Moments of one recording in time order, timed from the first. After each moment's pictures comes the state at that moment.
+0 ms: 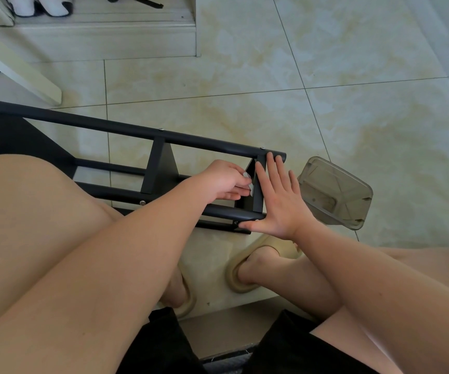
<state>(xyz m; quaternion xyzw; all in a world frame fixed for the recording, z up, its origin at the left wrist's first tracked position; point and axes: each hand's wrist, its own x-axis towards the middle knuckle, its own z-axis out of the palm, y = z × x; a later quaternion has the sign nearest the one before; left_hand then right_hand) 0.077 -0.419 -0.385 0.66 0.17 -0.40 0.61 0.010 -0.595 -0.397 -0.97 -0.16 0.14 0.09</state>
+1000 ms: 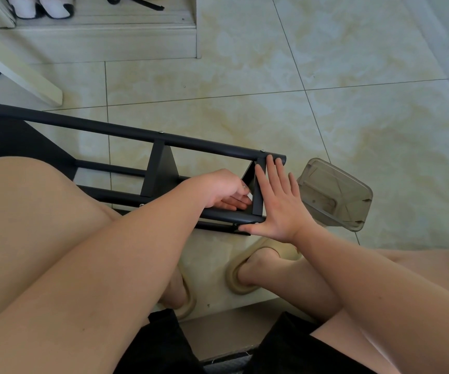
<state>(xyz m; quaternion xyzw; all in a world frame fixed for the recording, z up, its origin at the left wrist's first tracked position) 0.072 -0.420 -0.380 0.67 0.16 -0.49 0.54 0.007 -0.594 -0.400 -0.98 -0.16 0.12 0.08</state>
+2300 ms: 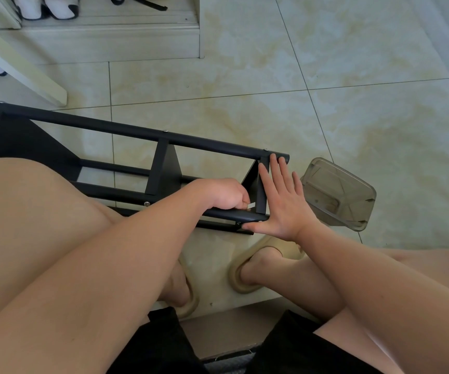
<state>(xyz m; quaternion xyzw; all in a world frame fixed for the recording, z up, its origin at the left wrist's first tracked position) 0.070 -0.412 -0.378 0.82 -0.14 -0.48 0.27 0.008 -0.594 -0.398 -0.98 -0.15 0.13 0.09</state>
